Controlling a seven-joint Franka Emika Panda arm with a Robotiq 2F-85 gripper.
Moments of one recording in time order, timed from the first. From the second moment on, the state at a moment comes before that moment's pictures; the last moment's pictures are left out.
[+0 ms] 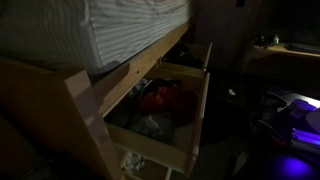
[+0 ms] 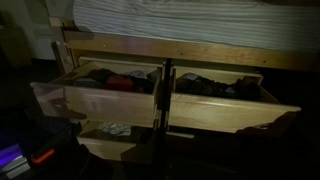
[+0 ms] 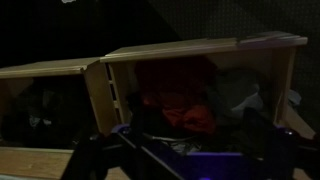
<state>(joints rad) 0.06 -0.51 0.20 -2.36 -0.11 1.94 0.07</state>
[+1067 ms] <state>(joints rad) 0.06 -0.51 0.20 -2.36 -0.11 1.94 0.07</state>
